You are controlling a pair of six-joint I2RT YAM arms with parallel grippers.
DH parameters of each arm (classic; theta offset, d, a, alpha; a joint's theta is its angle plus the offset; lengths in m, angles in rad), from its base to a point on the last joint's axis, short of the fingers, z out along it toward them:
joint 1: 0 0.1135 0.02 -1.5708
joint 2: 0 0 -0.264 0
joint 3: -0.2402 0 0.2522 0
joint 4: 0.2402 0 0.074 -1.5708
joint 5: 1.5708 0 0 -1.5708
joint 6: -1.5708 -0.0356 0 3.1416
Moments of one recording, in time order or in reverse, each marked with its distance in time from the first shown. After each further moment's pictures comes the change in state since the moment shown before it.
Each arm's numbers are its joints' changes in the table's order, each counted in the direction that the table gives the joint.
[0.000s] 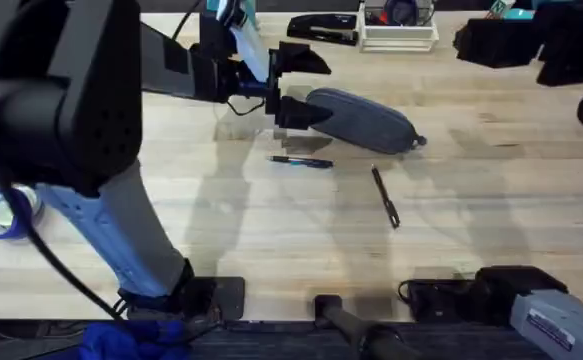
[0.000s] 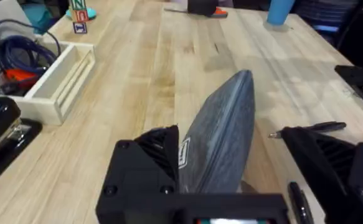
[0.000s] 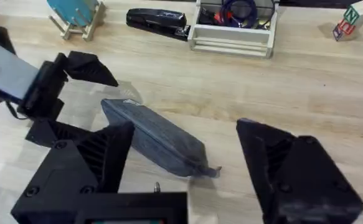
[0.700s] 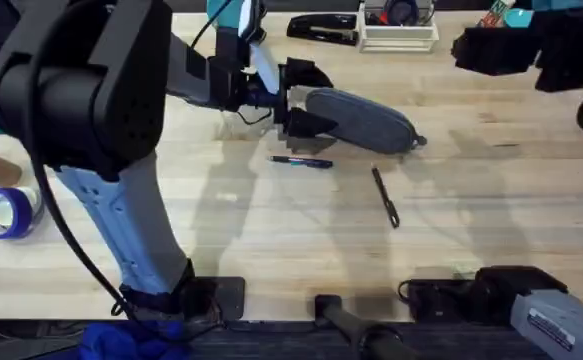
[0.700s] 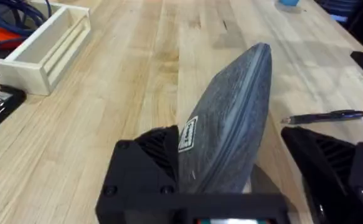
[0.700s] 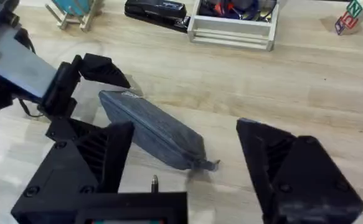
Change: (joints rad) left arm -0.037 0.083 -0.002 -0.021 -0.079 0.002; right arm 0.000 0.000 0.000 0.030 0.000 0.022
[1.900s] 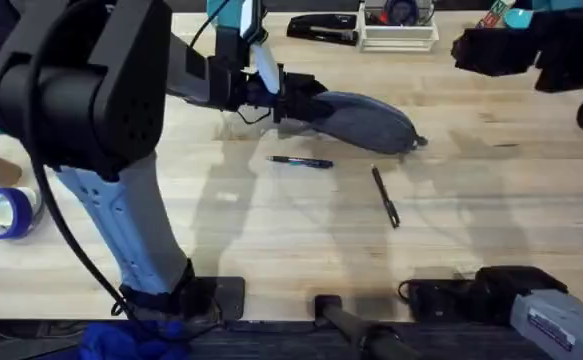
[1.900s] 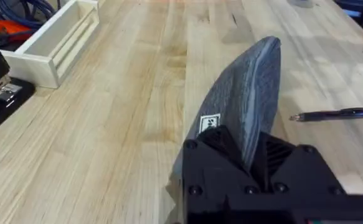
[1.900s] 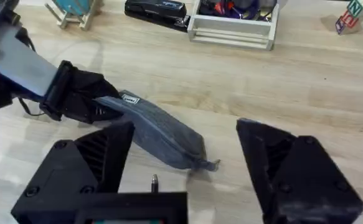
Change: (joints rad) left arm 0.000 0.000 -0.001 -0.001 -0.036 0.000; right arm 0.000 0.000 0.000 0.003 0.000 0.000
